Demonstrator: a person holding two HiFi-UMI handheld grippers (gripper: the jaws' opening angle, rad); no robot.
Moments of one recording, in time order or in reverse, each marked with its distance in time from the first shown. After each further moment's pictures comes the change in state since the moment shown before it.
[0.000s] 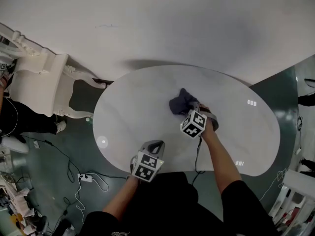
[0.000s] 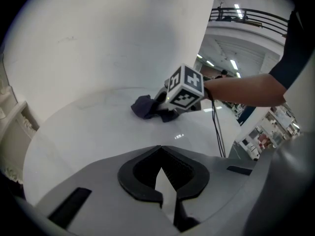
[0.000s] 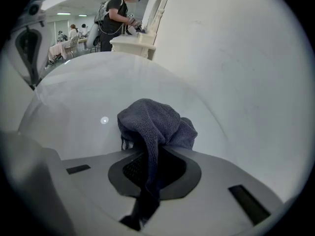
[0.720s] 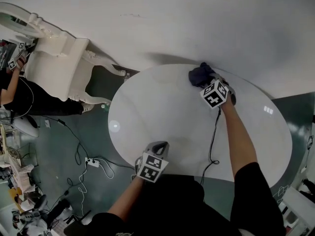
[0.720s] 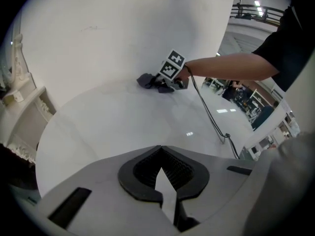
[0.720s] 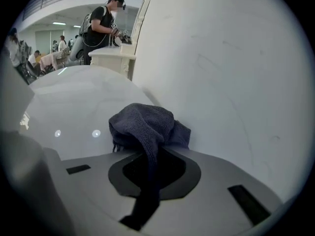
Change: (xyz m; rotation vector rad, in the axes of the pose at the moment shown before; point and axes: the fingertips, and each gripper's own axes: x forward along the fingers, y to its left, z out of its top) left arm -0.011 0.040 -0.036 -0.137 0.068 0.118; right arm 0.069 -0.131 0.067 0.078 -0.135 -0.058
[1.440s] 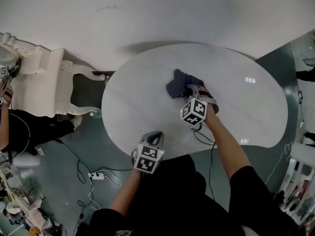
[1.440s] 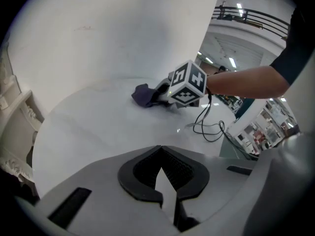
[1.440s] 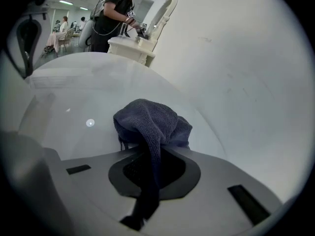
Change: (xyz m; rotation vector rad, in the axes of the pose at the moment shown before) left arm -0.035 0.020 -0.042 0.145 -0.017 -0.150; right arm -0.074 0.169 -0.004 -0.103 0.068 -0.119
